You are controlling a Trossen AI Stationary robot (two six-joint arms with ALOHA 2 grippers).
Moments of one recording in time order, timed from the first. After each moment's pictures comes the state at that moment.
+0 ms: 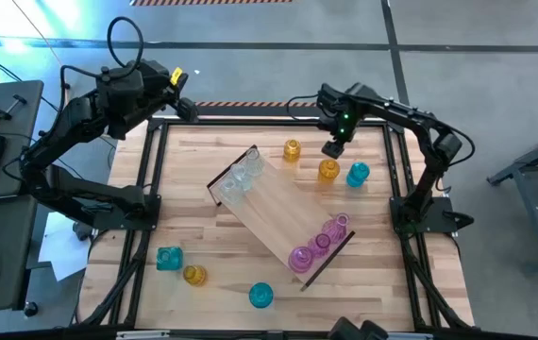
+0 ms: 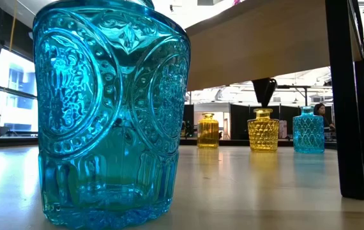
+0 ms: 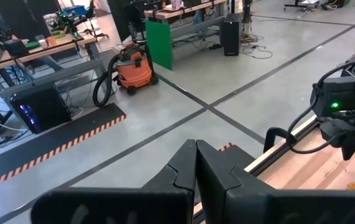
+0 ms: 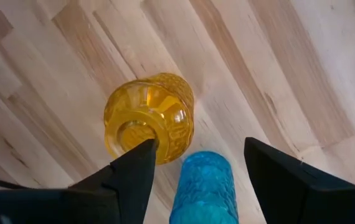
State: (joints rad) left arm 0.35 1.12 1.65 -0.83 -0.66 -0.04; right arm -0.71 1.76 1.49 -1.29 -0.17 -0.14
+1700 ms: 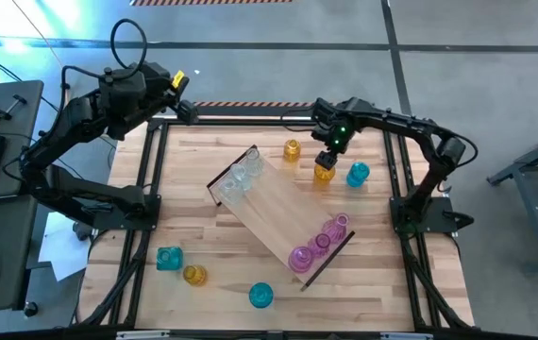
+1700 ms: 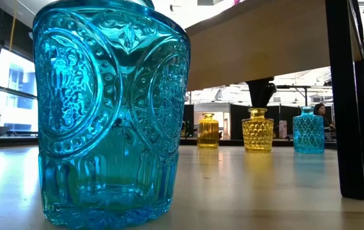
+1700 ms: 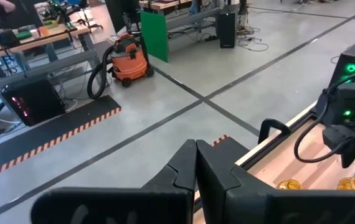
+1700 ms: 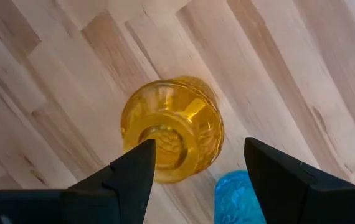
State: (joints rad) left arm 0.35 1.12 1.65 -0.87 -0.64 -0.08; right arm -0.61 1.71 1.36 -1.14 -0.20 -0.02
